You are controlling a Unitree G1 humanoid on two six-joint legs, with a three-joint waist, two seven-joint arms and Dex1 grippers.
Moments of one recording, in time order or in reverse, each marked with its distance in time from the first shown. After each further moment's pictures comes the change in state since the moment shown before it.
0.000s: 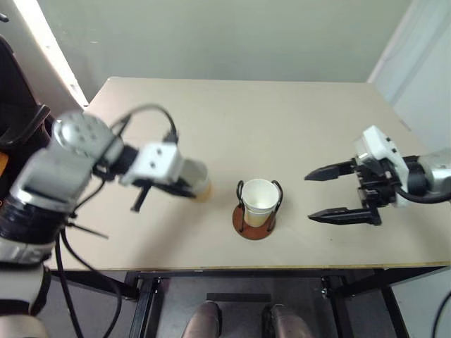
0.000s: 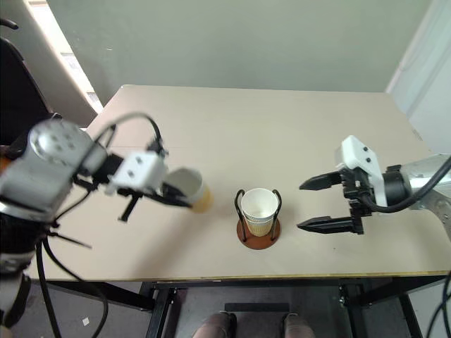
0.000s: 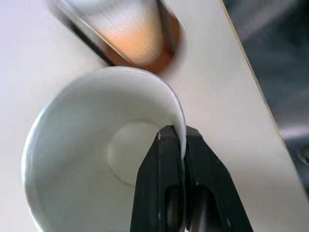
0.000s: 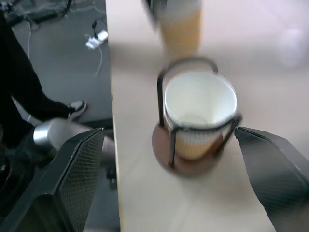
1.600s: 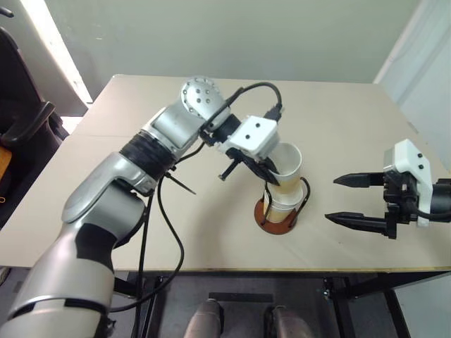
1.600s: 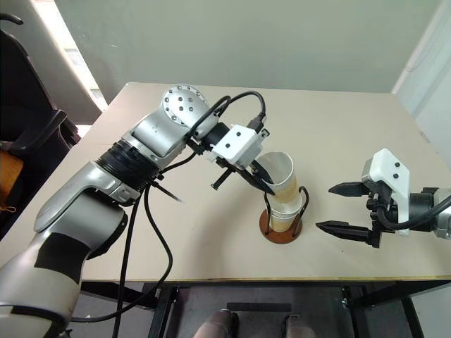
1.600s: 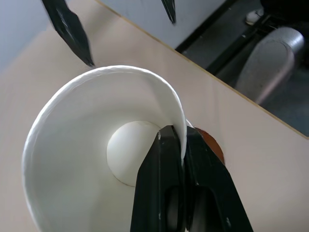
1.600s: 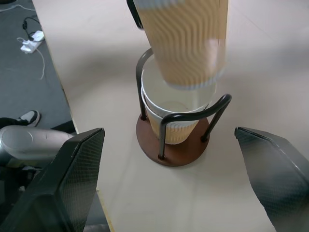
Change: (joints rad) left arm -0.490 -0.522 -0.525 0.590 -0.051 -0.423 -0.005; right arm 0.317 -0.032 -0.300 -0.178 0.097 0.090 -0.265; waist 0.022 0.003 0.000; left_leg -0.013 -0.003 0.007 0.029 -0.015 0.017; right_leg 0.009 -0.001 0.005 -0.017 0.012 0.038
